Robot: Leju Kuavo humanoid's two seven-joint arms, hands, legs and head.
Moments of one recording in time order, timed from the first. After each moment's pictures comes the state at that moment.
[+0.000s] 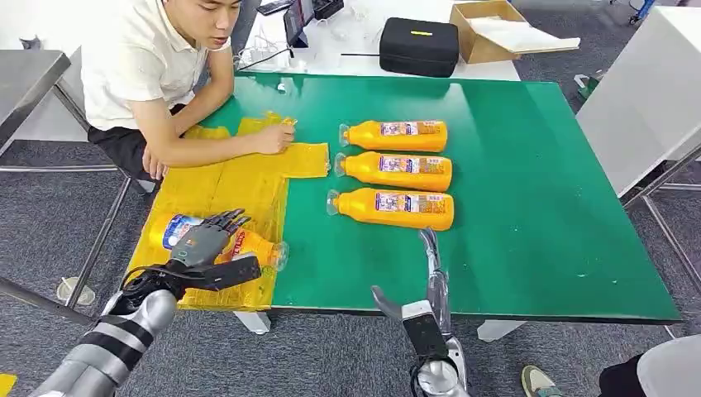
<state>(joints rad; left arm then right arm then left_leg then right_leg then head) -0.42 0.22 -0.55 -0.93 -0.81 -0.10 -0.36 -0.02 0.11 0.35 -1.15 0.20 -0.56 -0.70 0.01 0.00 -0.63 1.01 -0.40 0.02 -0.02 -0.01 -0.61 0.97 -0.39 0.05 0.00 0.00</state>
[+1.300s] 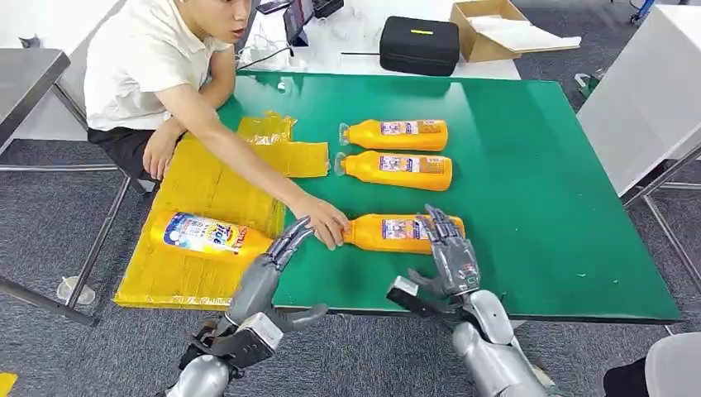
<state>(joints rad) -0.09 -0.02 -0.62 -1.35 -0.42 0.07 -0.63 -0.29 -0.06 0.25 -0.83 0.99 -0.64 -0.42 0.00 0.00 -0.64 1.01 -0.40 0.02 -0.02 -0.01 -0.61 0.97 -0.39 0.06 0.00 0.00</state>
